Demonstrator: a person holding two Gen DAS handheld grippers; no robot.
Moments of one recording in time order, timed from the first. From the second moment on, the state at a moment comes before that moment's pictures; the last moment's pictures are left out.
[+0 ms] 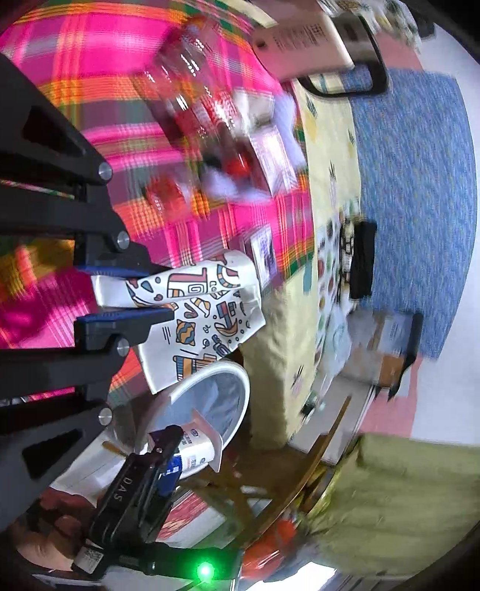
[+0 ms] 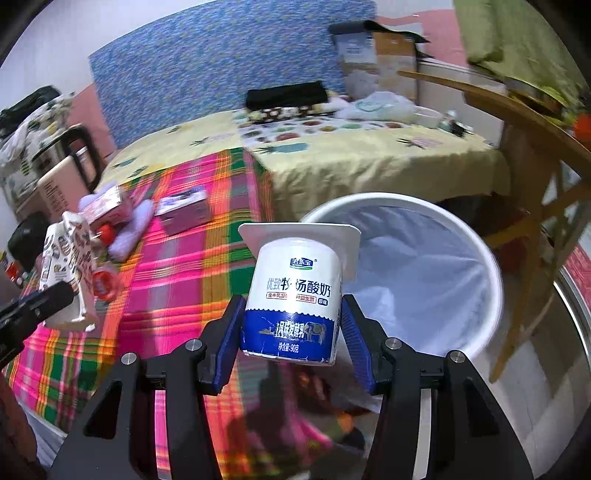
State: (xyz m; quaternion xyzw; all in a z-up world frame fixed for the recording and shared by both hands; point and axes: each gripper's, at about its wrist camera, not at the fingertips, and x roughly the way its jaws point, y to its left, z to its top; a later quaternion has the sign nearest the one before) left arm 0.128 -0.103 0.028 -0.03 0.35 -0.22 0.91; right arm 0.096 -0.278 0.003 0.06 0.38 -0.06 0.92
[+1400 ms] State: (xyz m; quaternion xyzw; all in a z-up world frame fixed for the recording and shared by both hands) left arm 0.180 -0.222 0.012 0.02 0.38 -0.33 0.86; right arm 0.082 -0.362 -0.008 0.09 0.39 -0.13 0.91
